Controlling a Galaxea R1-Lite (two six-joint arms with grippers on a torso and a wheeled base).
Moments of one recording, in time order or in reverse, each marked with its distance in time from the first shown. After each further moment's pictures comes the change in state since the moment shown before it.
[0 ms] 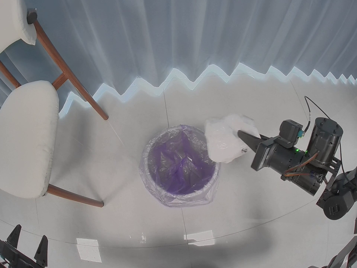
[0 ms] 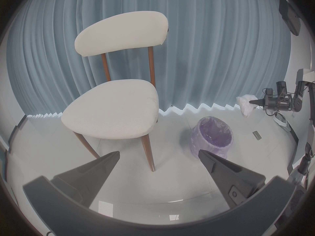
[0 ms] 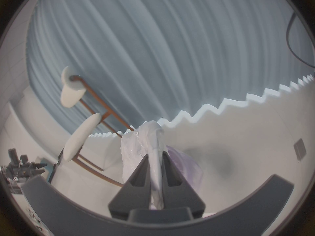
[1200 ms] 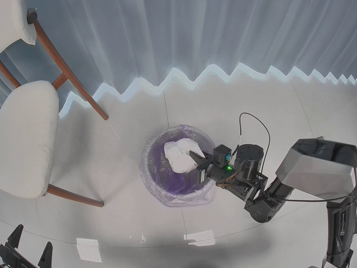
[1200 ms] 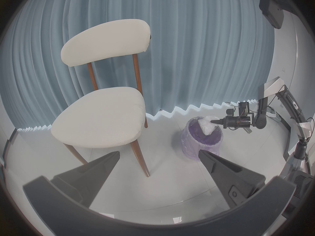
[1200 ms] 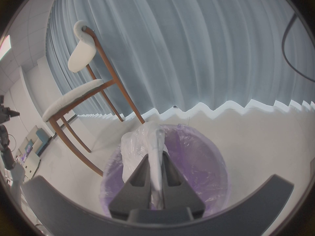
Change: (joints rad) left arm -0.016 -0.061 0.000 0.005 -0.096 0.085; right arm 0.051 0.640 -0.357 -0.272 0.021 -0.213
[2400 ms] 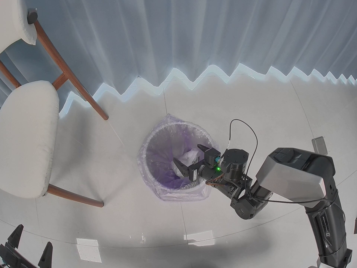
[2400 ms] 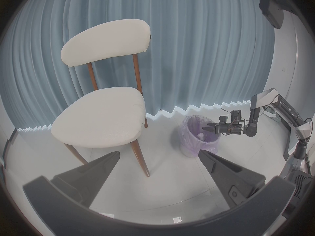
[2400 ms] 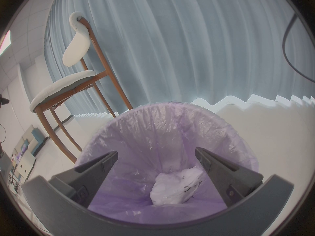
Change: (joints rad) left arm 0.000 0.000 0.000 0.001 0.000 0.000; right arm -0.028 0.201 -0.226 0.000 0.001 0.002
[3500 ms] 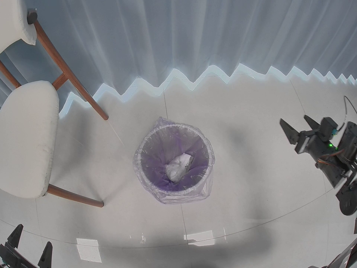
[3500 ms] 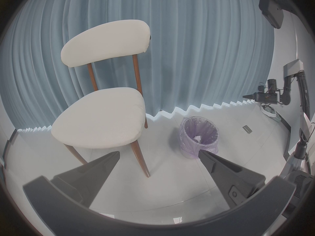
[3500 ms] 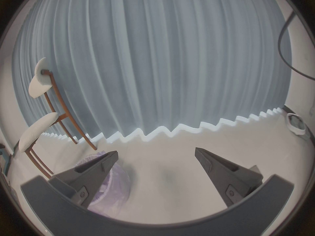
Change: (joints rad) left arm 0.000 0.000 0.000 -0.004 0.000 0.002; right arm -0.359 -0.899 0.764 0.025 -0.097 0.039
